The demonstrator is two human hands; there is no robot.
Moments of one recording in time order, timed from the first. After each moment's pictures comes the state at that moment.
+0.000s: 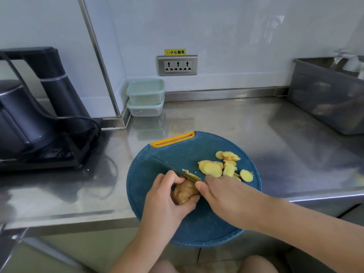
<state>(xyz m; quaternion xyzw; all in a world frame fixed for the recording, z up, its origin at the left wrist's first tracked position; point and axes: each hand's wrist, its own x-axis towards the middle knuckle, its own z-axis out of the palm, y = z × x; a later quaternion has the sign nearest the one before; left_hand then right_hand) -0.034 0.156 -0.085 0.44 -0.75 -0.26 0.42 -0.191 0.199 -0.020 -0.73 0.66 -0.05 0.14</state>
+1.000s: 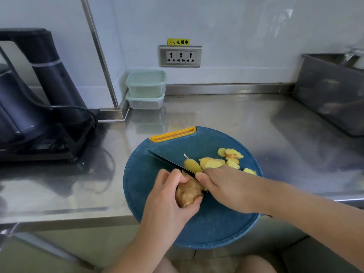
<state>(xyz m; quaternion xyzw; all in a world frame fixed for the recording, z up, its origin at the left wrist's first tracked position) -0.038 0.159 -0.089 0.44 -0.77 -0.21 0.41 -0.198 0.173 -0.020 -0.72 0.66 -0.04 0.21</state>
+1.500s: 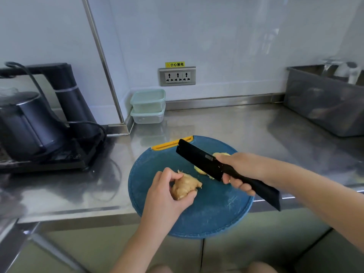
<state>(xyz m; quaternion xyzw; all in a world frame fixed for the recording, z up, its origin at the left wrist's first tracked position) -0.038 0.162 -0.083 0.47 -0.74 -0.26 0.40 -0.246 0.180 0.004 -0.48 0.71 -0.17 0.48</state>
